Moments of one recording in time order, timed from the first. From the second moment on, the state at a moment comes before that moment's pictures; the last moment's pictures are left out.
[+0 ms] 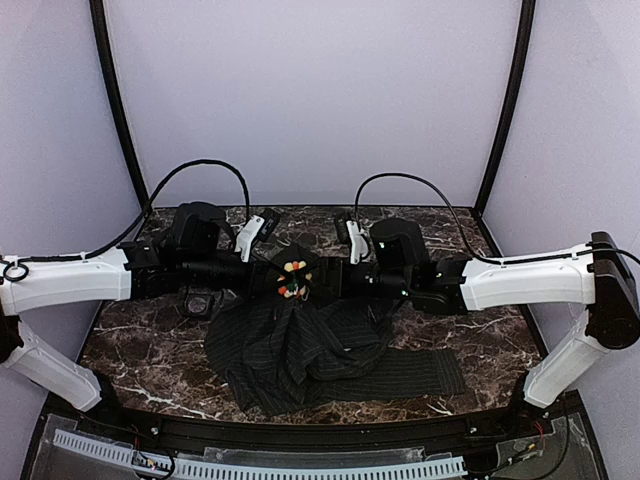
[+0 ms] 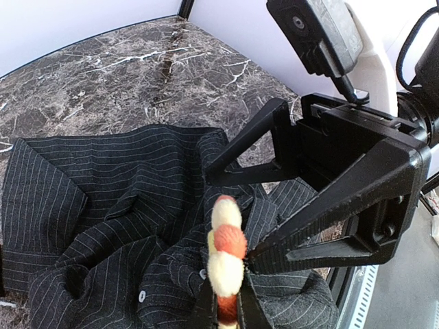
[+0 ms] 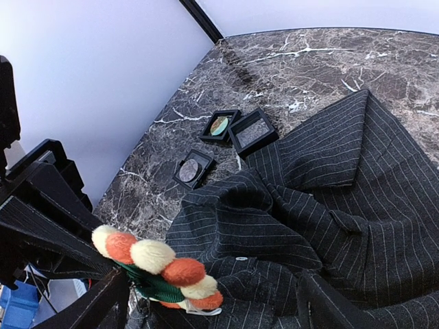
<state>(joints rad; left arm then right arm) -0.85 1.36 0.95 -0.08 0.27 -0.25 1.00 1.53 0.96 0.20 -0.02 0.61</state>
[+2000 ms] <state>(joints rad) -0.83 1.33 0.90 0.04 0.50 -0.33 0.94 1.47 0.78 0.53 -0.41 0.69</state>
